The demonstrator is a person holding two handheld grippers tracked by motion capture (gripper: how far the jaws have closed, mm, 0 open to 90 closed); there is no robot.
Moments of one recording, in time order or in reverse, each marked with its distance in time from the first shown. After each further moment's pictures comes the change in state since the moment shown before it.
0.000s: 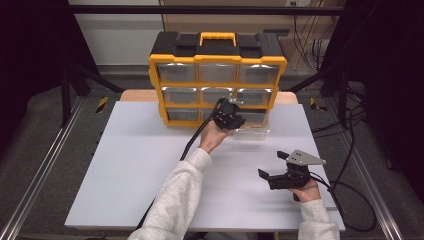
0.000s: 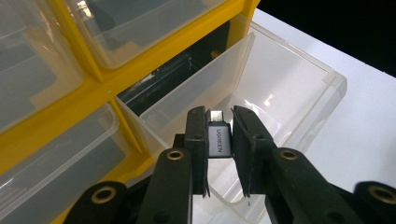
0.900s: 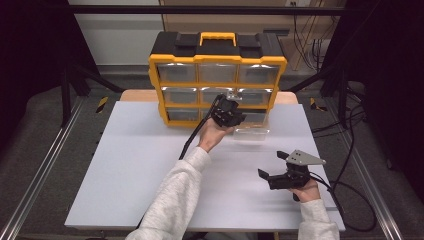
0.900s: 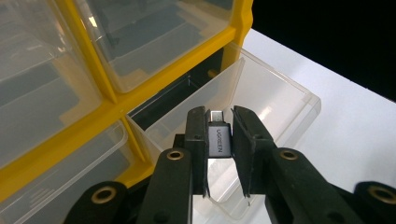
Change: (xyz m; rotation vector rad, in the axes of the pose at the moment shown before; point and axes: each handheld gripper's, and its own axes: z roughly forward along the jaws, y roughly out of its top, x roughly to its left) left arm -0.003 0.009 -0.018 -0.052 0.002 -0.006; right arm 0.000 0.000 0.000 -0.002 0.001 -0.001
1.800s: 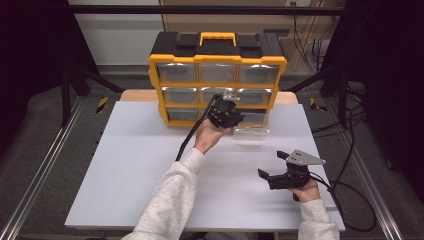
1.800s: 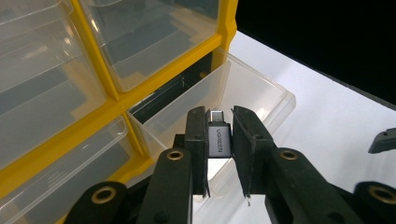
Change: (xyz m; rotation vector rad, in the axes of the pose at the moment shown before) left arm -0.007 0.002 -0.023 -0.016 -0.006 0.009; right arm 0.000 0.000 0.000 -0.005 0.001 0.000
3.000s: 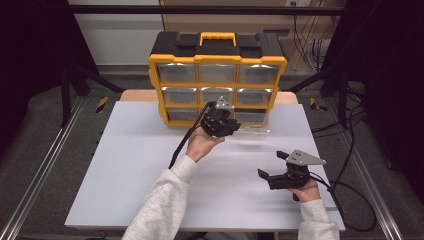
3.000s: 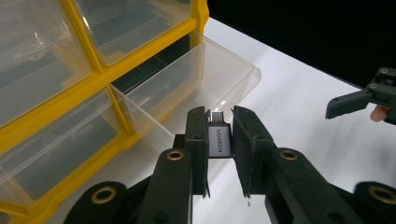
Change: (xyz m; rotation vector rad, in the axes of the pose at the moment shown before) left arm -0.013 -0.016 -0.031 0.012 -0.042 0.022; right arm 0.000 0.000 0.000 -0.001 0.003 0.001
